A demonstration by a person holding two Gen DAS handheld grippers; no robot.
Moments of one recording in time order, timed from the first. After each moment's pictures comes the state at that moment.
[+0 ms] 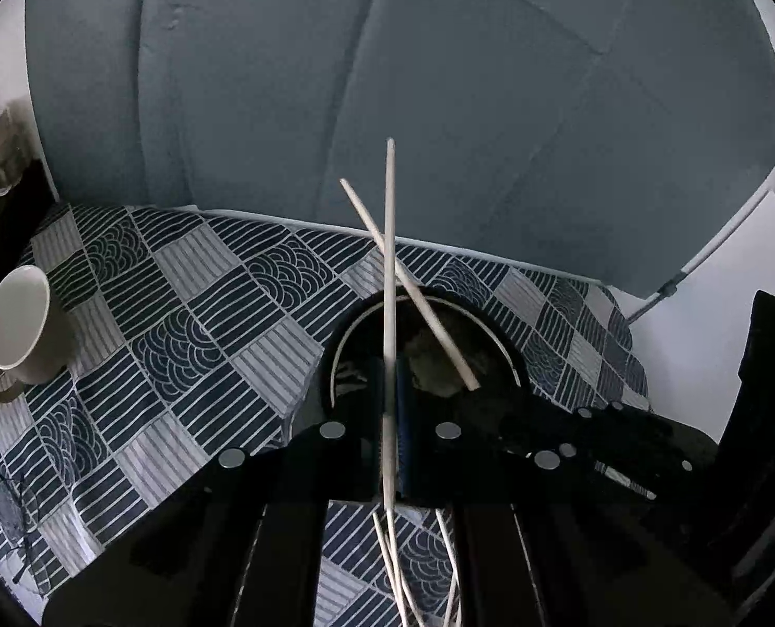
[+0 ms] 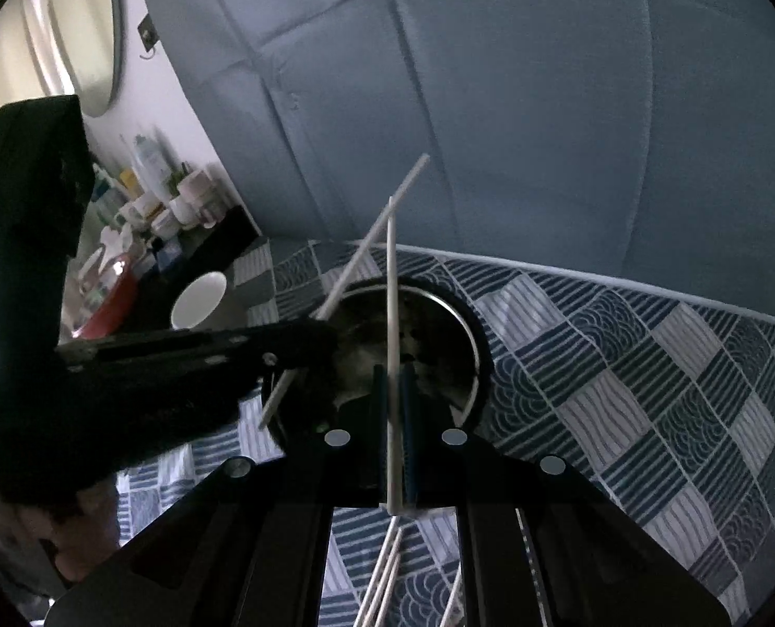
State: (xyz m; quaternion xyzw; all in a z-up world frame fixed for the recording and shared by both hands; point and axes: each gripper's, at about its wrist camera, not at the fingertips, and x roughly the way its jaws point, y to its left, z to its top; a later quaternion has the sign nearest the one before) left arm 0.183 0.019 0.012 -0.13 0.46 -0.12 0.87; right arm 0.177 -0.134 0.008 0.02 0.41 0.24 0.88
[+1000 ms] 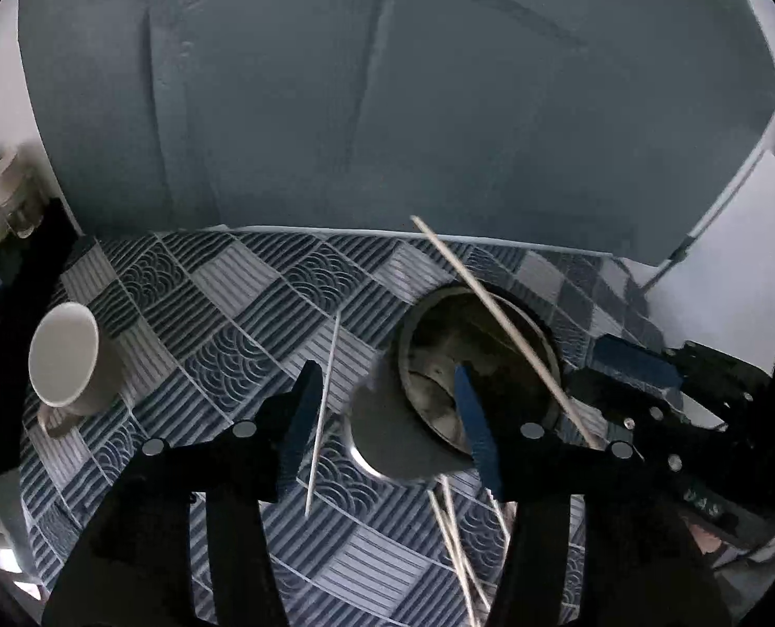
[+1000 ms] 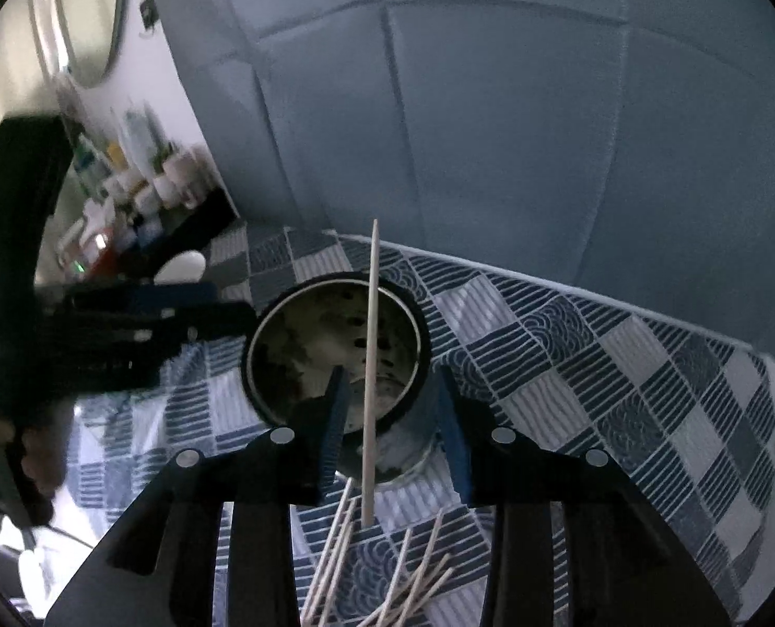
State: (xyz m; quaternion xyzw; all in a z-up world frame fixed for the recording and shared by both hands) left arm 0.184 0.047 0.026 -0.07 0.47 -0.12 0.87; right arm 0.169 -0.139 0.026 -0.05 0.42 0.22 0.88
